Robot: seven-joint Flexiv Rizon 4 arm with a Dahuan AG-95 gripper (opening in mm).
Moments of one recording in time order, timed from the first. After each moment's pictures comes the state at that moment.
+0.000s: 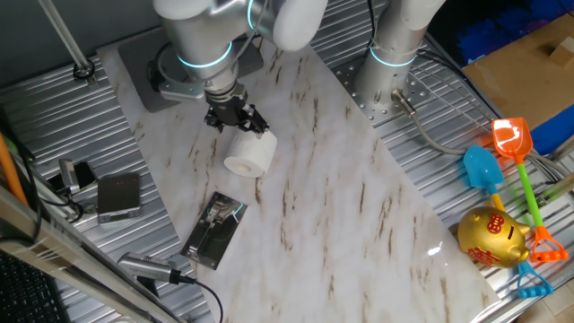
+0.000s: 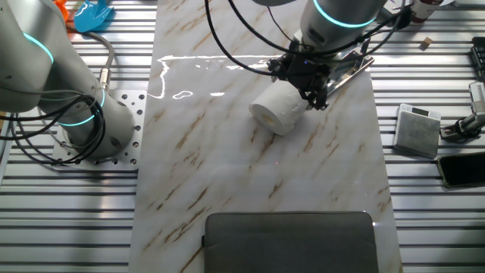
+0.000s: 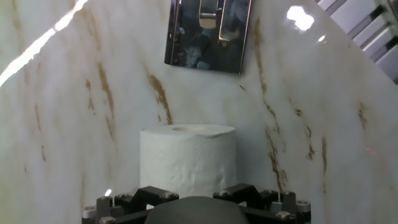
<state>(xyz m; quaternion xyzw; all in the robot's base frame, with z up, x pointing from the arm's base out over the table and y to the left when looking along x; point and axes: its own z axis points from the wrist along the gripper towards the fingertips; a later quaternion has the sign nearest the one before) 0.468 0.034 0.120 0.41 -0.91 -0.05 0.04</state>
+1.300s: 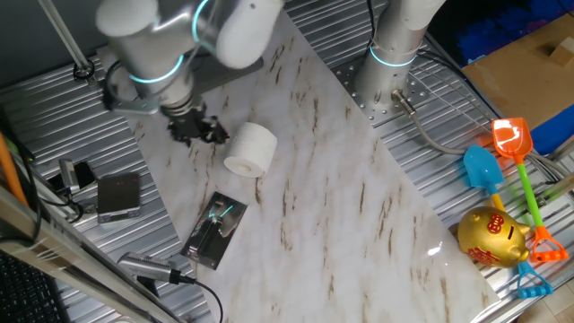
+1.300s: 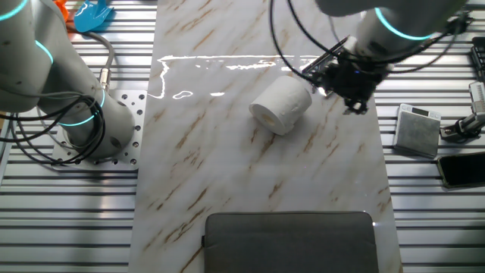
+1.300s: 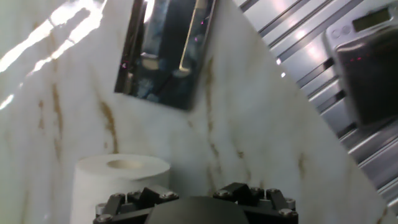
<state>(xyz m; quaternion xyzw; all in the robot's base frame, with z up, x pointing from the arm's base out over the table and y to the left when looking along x) 0.574 0.020 0.109 0.46 -0.89 -0.05 0.04</state>
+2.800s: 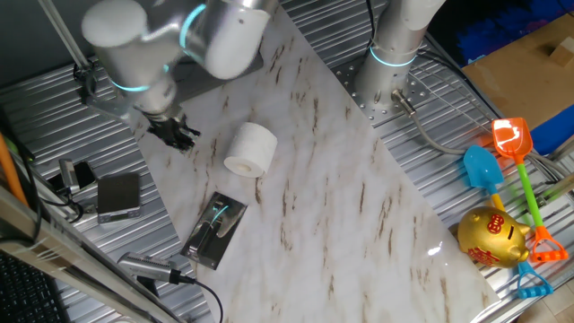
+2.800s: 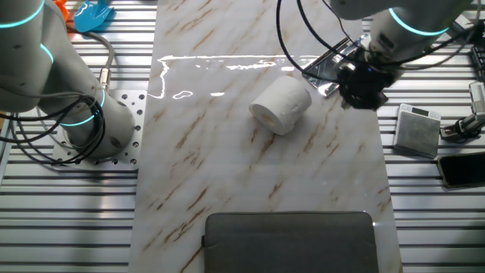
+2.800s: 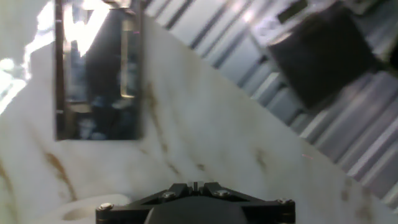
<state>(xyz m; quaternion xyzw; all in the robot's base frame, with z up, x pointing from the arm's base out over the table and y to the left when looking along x) 0.622 -0.009 0.106 0.34 -0.94 -0.01 0.03</state>
